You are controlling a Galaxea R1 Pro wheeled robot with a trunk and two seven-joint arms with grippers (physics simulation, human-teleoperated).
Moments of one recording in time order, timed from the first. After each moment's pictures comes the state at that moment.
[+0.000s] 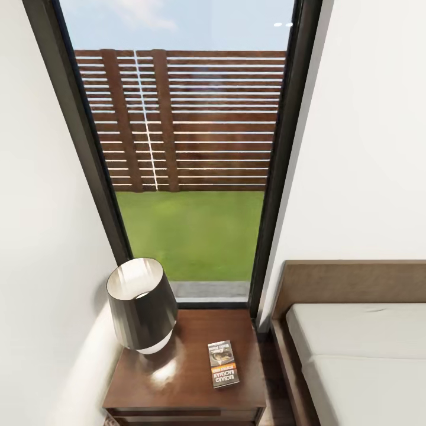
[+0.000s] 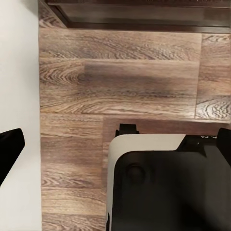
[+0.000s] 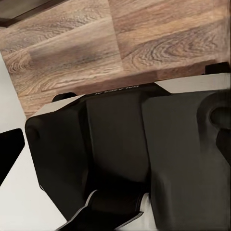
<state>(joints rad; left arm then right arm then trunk) -0.25 0.09 -0.34 -0.13 0.38 -0.10 0.01 -0.25 0.00 -0.60 -0.07 0.33 0.08 0.36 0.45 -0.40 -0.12</state>
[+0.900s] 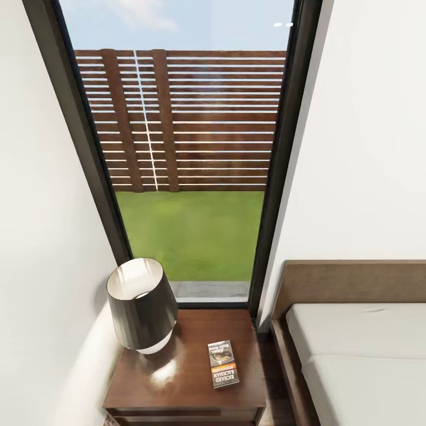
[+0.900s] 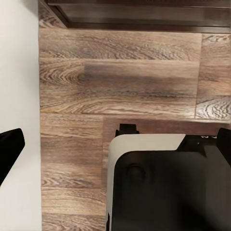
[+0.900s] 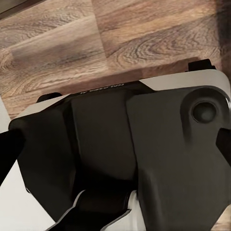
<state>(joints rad) -0.25 0.09 -0.34 -0.13 0.38 -0.10 0.01 -0.25 0.00 -0.60 -0.06 0.33 0.08 0.29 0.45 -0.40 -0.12</state>
